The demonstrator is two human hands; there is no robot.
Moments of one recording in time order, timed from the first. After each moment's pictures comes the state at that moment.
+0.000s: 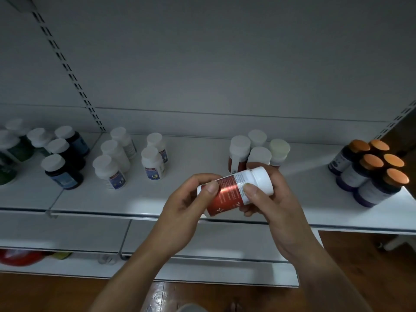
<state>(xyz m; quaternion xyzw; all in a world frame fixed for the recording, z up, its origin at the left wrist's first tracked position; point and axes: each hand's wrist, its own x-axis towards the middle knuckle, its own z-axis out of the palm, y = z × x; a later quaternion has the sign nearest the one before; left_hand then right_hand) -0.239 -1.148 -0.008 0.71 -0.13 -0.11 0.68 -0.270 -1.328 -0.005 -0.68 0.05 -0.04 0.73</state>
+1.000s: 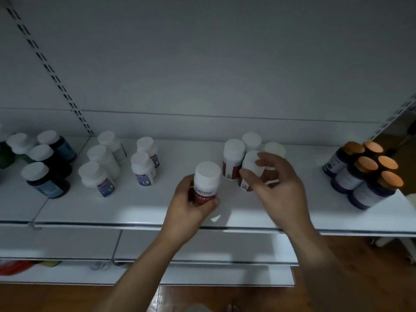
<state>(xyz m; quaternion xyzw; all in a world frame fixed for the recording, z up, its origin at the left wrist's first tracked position) -0.200 -1.169 -0.061 0.77 -0.05 -0.08 0.63 -0.226 -1.353 -0.021 -0.83 0.14 -0.22 0.48</state>
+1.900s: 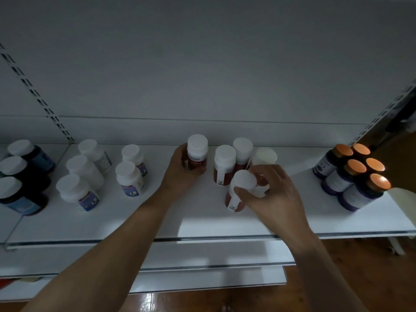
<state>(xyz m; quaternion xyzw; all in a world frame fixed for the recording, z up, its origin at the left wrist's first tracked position) -0.072 -1.192 -0.095 0.79 -0.08 -0.08 0.60 -0.218 -1.372 -0.035 -0.92 0.09 -0.20 0.31</state>
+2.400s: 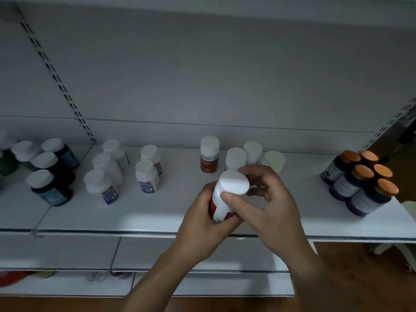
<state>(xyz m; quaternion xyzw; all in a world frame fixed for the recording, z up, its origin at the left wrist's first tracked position) -0.222 -1.178 -0.033 0.75 -0.18 -0.09 0.64 -0.254 -1.317 0.011 -0.81 0.02 -0.17 0.57</state>
